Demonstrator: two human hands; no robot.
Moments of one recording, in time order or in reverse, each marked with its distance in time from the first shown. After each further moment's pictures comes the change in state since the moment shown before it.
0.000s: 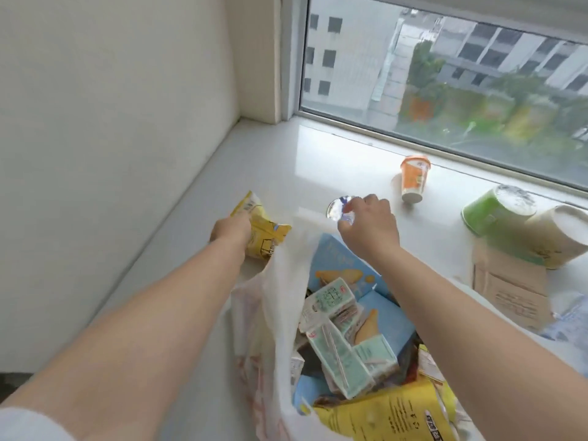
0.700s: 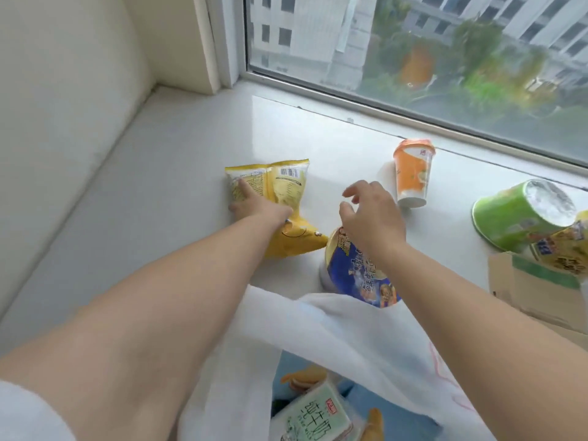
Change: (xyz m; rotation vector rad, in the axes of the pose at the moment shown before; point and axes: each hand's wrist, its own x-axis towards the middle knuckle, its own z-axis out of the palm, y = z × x) left_hand 0.128 0.073 0.214 0.586 -0.225 0.080; right_hand 0.175 0.081 0.071 0.120 0.061 0.172
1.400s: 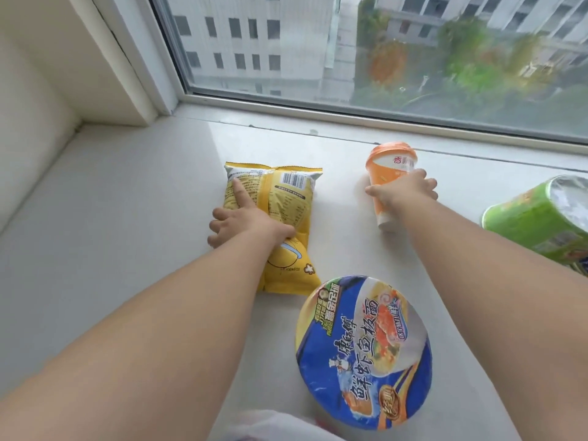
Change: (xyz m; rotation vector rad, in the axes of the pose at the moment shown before) left_hand 0.049 0.082 0.083 0.415 0.166 0.099; right_hand 0.169 0.138 0.009 0.245 0.032 0.697
